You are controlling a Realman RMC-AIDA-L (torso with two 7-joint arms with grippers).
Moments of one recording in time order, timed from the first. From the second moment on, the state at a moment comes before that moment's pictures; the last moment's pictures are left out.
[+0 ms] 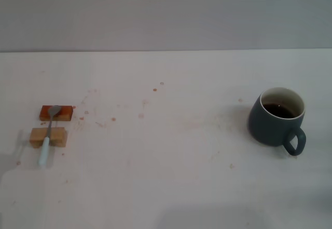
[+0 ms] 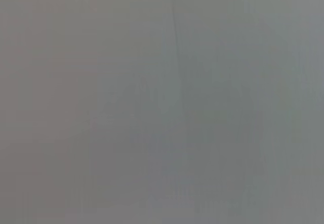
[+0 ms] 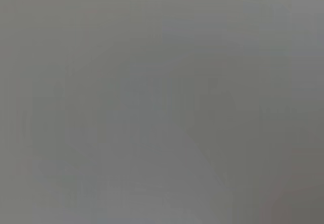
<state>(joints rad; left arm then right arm) -0.05 -2.07 -1.16 -0.28 2.62 1.39 -0.02 0.31 2.08 0.50 0.17 -1.58 -1.29 0.01</state>
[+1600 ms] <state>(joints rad) -0.07 -2.07 -1.17 -0.28 2.62 1.39 -0.02 0.45 2.09 0.46 0.24 -1.68 -1.00 0.00</state>
